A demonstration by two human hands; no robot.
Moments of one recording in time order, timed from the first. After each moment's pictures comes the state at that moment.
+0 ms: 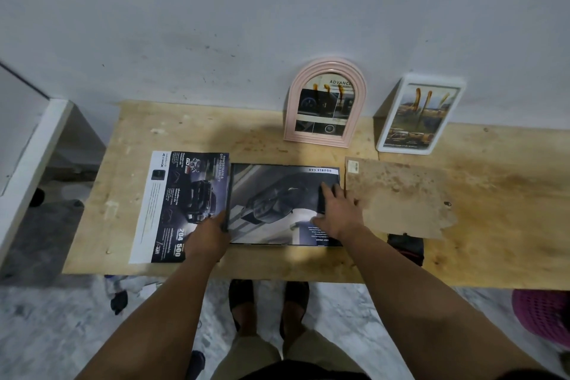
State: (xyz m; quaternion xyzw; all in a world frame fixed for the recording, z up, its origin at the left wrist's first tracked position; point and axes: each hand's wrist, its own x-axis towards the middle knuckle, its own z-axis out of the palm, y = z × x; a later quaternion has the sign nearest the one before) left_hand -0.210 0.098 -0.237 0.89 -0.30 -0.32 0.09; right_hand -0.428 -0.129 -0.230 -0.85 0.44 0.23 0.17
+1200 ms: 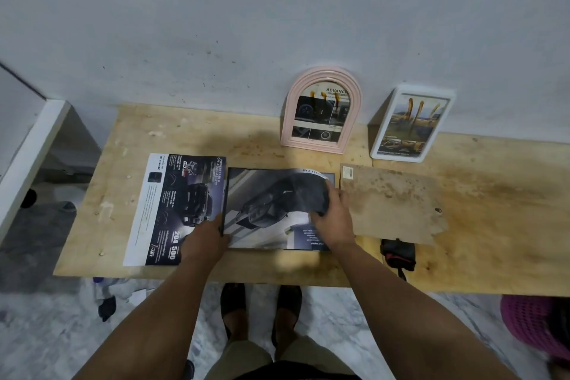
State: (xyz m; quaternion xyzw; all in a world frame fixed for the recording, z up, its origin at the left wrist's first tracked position) left_hand -0.209 0.100 -0.250 0.88 -0.33 -0.32 0.09; right_hand -0.430 -0.106 -0.225 -0.75 0.53 -0.09 0.38
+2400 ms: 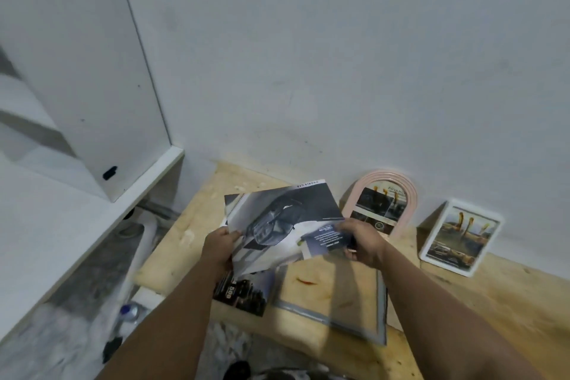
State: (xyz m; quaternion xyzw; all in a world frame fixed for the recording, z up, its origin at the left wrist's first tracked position) left_hand -0.119 0.154 -0.153 0.74 0.05 -0.34 0.57; right_hand -0.309 -0.118 -0.090 -0.57 0.46 0.00 0.68
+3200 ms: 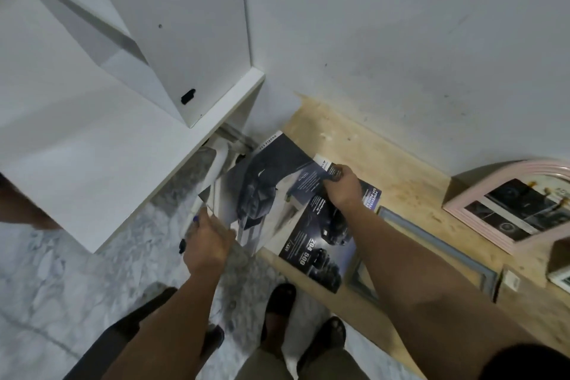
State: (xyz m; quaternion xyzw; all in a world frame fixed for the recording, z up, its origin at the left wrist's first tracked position) left_hand -0.081 0.326 -0.232 0.94 0.13 -0.21 0.25; right_hand -0.080 0.014 -0.224 -0.78 0.41 0.07 0.46
